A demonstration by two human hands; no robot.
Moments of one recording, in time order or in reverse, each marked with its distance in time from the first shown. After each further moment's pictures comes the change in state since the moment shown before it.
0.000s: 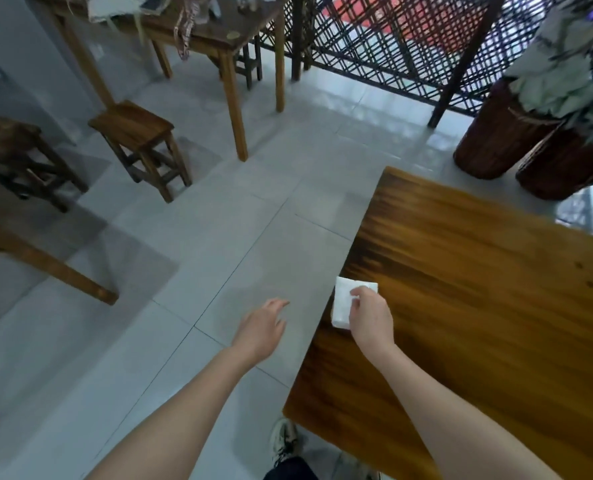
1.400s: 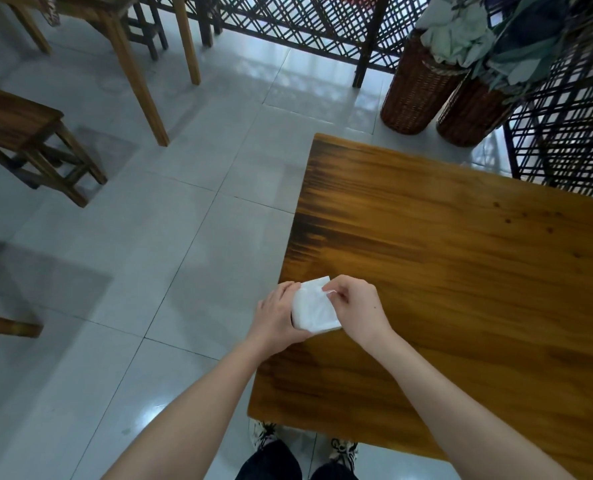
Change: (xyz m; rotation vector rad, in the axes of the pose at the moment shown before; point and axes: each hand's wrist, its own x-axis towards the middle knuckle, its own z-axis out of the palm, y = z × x) left_hand 0.052 0.057 0.088 -0.099 -0.032 0.330; right_hand -0.021 0.032 -0.053 0.127 -0.073 0.050
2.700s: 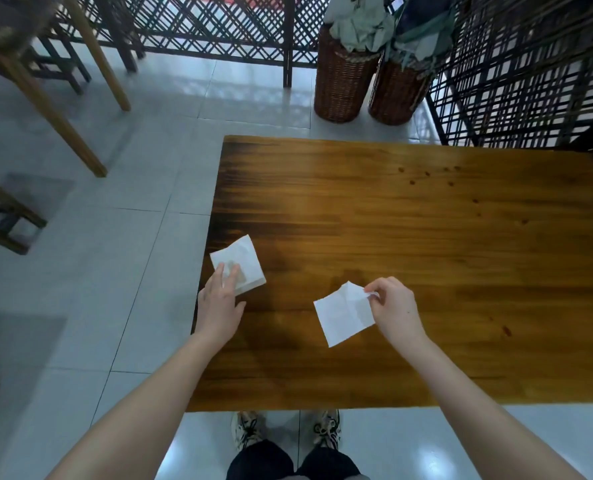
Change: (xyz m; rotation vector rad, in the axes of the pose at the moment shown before) left_hand 0.000 0.080 0.012 0.306 0.098 -0.101; right_hand -0.070 0.178 -0.109 -0.070 0.283 0.169
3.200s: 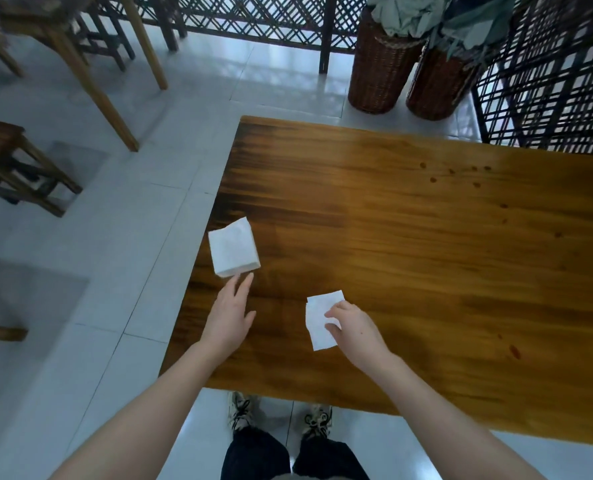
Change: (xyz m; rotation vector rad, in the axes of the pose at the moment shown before) left_hand -0.045 0.042 0.031 -0.073 -0.052 -0.094; right_hand -0.012 0.029 0.055 -0.188 -0.386 -0.266
